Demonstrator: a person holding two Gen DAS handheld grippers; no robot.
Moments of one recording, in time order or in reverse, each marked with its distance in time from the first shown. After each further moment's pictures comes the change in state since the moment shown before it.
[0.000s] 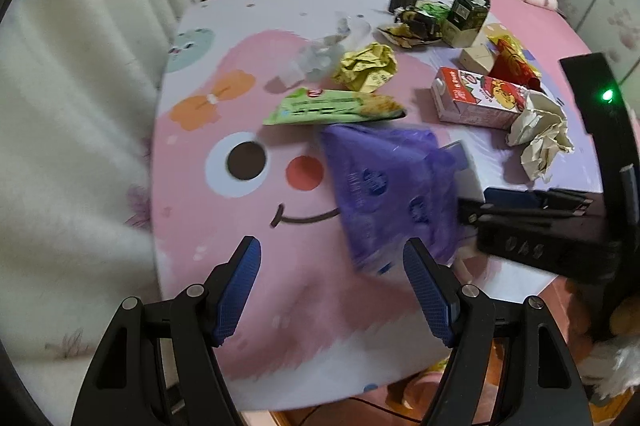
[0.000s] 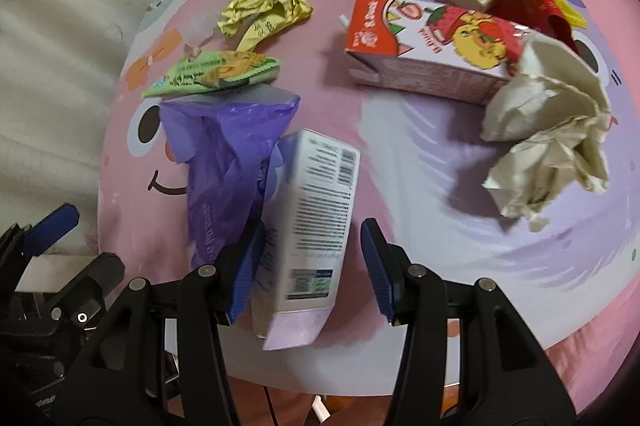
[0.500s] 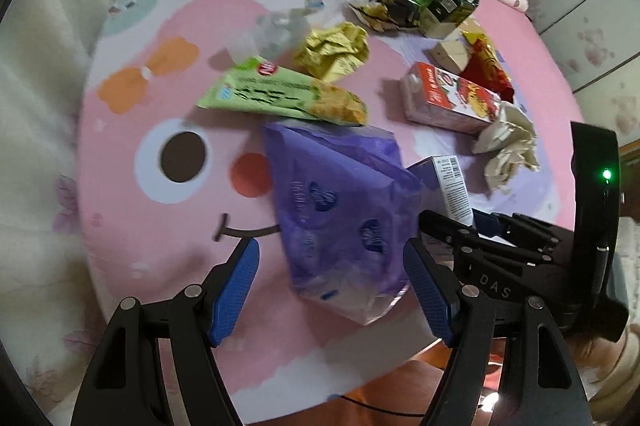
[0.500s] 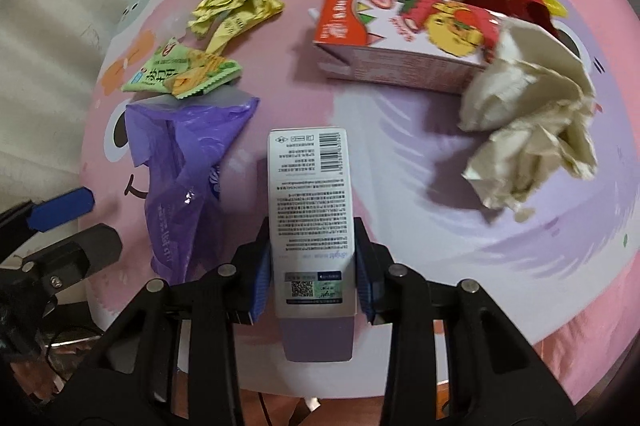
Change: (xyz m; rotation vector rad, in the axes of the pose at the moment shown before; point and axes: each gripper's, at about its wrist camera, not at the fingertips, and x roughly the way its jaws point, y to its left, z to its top) left arm 0.036 0.007 0.031 -0.070 0.158 -0.277; right arm 0.002 -0.010 -0.005 0.045 -0.003 -0.065
